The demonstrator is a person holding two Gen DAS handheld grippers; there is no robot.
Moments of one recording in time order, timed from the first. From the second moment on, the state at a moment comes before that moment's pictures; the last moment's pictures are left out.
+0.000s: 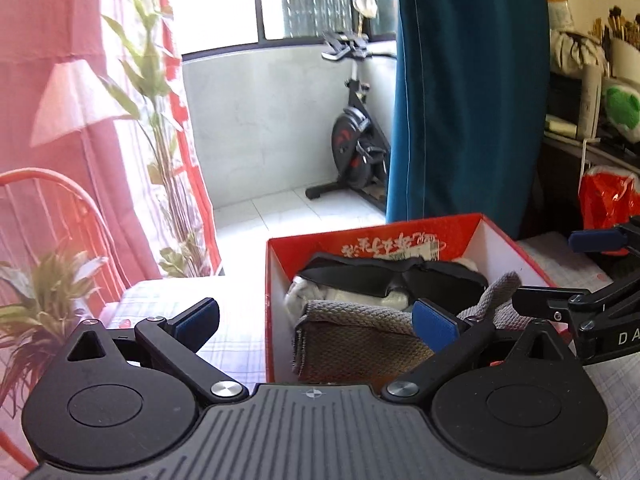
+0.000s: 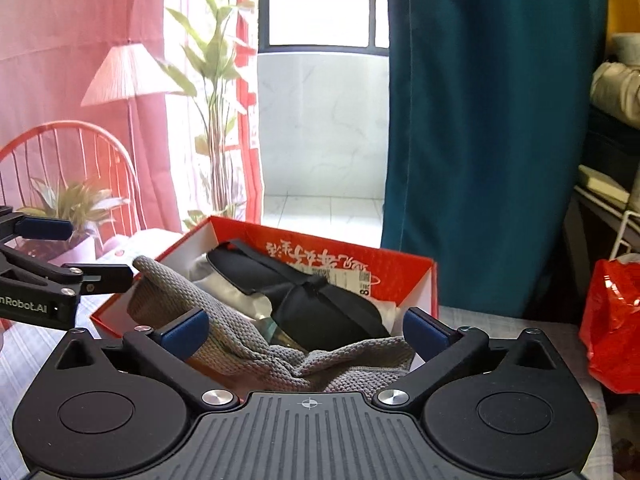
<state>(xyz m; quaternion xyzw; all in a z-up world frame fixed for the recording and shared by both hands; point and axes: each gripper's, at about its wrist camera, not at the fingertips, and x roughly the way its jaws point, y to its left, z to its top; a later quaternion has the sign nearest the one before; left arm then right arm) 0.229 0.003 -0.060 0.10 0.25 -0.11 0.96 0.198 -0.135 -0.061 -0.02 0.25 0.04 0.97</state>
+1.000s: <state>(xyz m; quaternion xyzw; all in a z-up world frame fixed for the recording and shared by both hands) 0.054 0.011 0.060 0.10 0.14 -0.08 0.98 0.006 -0.104 0.068 -0.01 0.11 -0.01 0.99</state>
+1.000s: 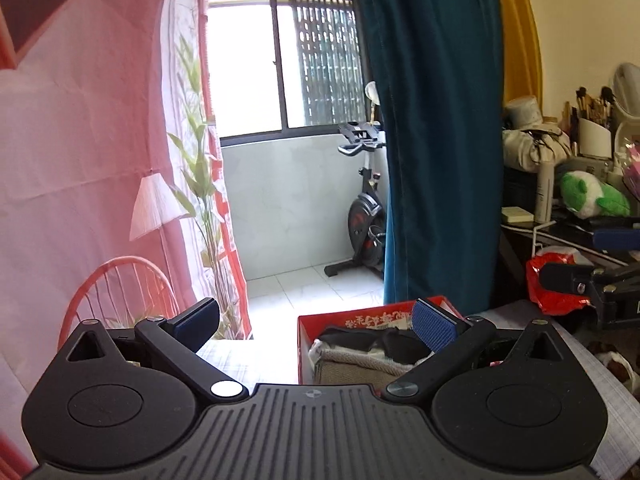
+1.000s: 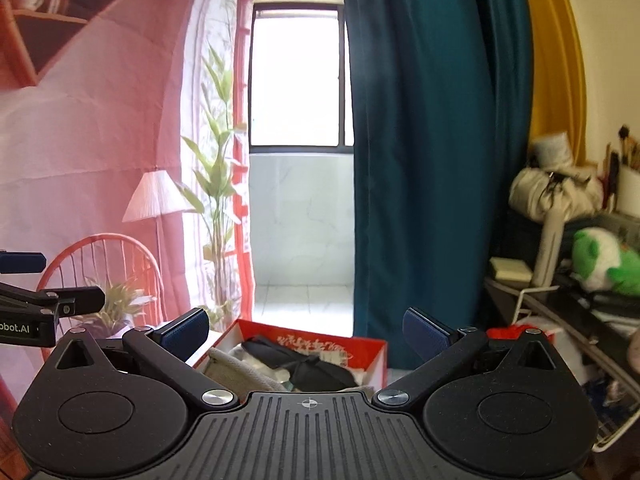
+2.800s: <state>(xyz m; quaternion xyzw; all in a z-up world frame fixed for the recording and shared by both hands) 0.010 0.025 0.059 0.04 0.14 -0.06 0.99 -0.043 -0.102 0.059 0.04 0.11 -0.02 0.99</state>
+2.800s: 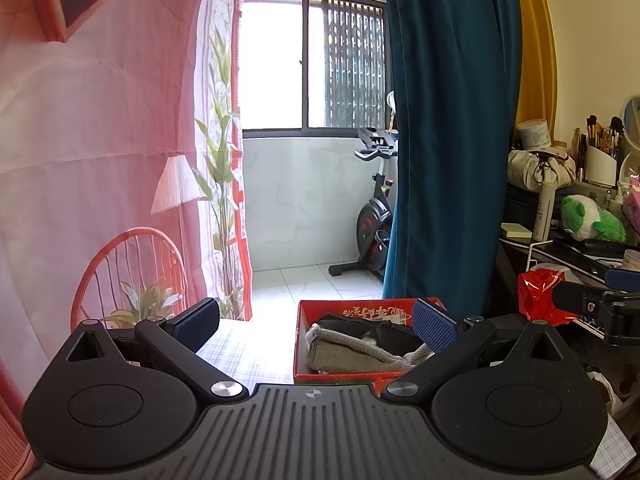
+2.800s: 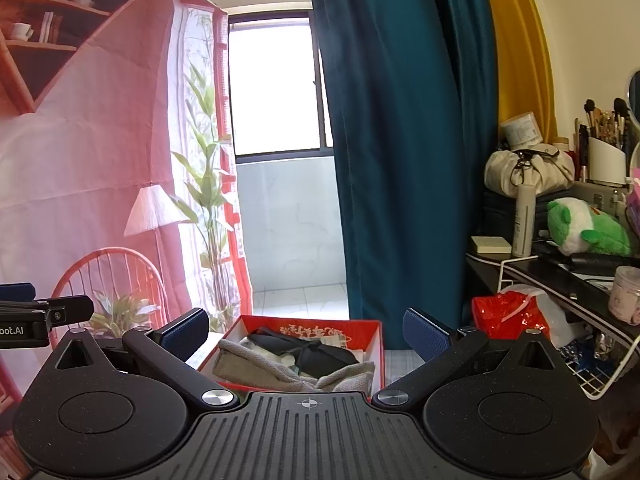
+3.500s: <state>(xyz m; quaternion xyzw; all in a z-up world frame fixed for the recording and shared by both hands) 0.009 0.024 0.056 0.04 0.14 -0.07 0.99 -0.043 -0.103 0.055 0.04 0.11 -0.02 0.99</state>
